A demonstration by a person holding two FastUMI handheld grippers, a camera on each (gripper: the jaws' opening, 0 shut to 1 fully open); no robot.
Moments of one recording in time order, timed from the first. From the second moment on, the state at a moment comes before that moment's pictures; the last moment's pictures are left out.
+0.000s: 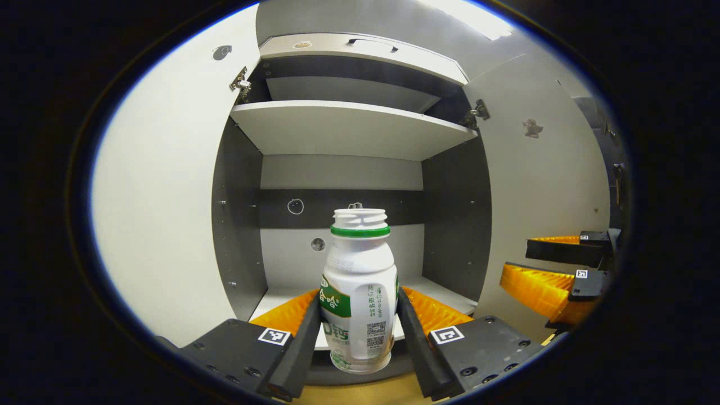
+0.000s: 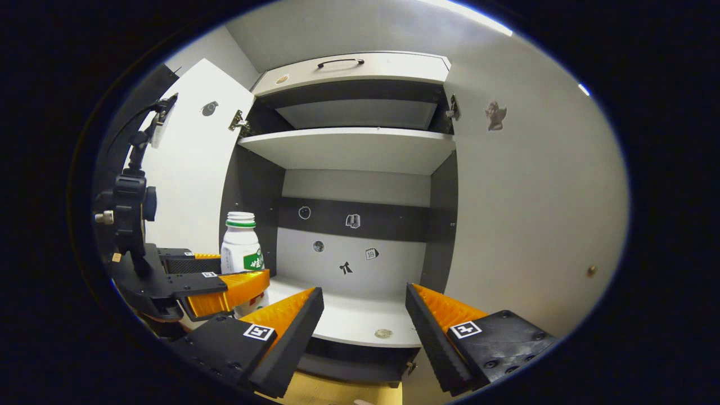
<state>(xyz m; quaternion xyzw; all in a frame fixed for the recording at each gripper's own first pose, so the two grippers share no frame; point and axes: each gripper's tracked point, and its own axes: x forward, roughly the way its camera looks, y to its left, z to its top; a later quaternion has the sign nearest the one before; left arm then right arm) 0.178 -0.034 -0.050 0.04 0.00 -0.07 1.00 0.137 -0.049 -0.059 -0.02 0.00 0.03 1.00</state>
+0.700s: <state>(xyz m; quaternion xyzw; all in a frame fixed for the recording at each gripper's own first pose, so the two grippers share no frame) 0.035 -0.052 -0.216 0.01 0.06 -0.17 0.98 0.030 -0.073 -0.133 -0.07 0.05 -0.11 0.99</state>
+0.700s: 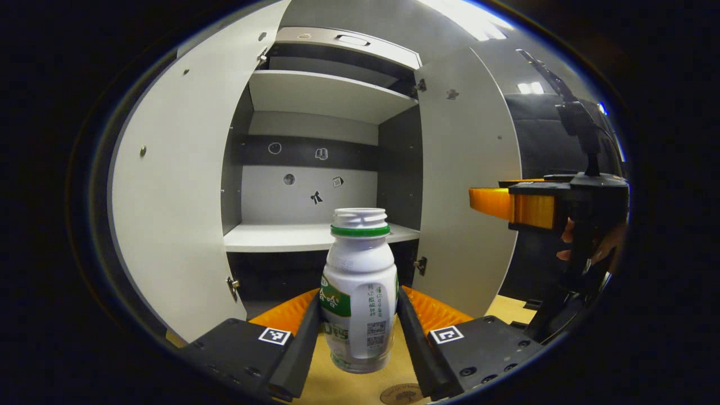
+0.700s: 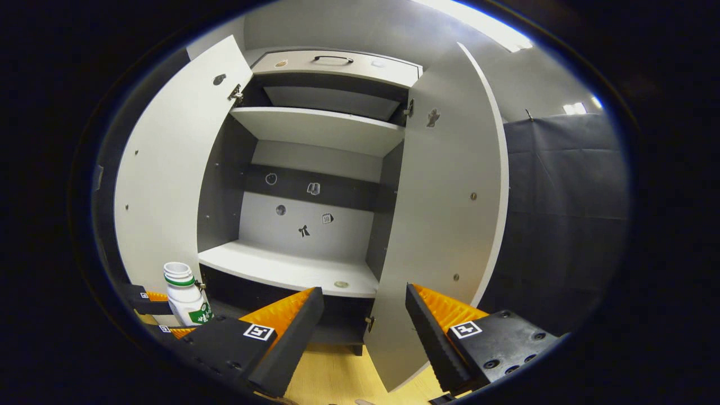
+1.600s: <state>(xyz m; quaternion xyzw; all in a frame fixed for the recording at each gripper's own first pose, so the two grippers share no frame) -0.018 -0.111 -0.420 0.01 0.09 -0.14 0.99 -0.010 -0.077 -0.292 -0.06 0.13 -0.04 0.99</state>
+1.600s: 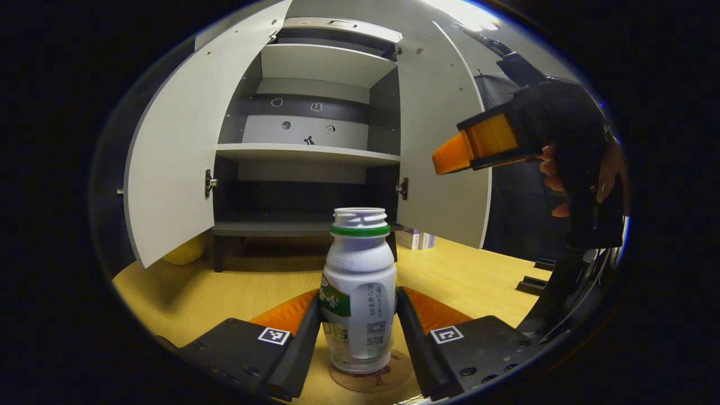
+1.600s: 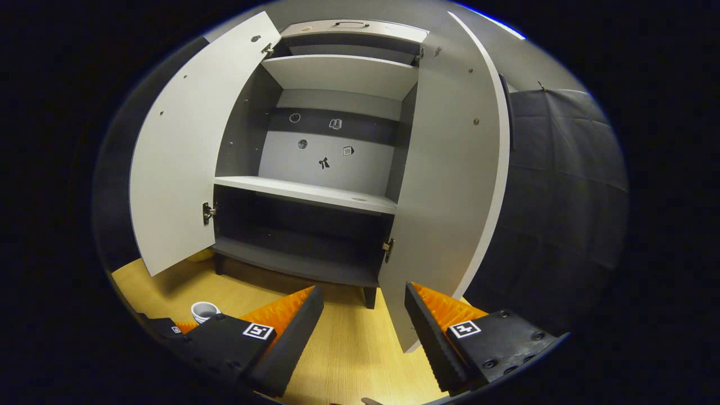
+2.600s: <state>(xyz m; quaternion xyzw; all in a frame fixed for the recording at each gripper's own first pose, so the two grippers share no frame) -0.038 -0.114 -0.424 0.02 0.06 -0.12 0.99 -0.017 -0.095 -0.299 -0.04 0.15 -0.03 0.99</state>
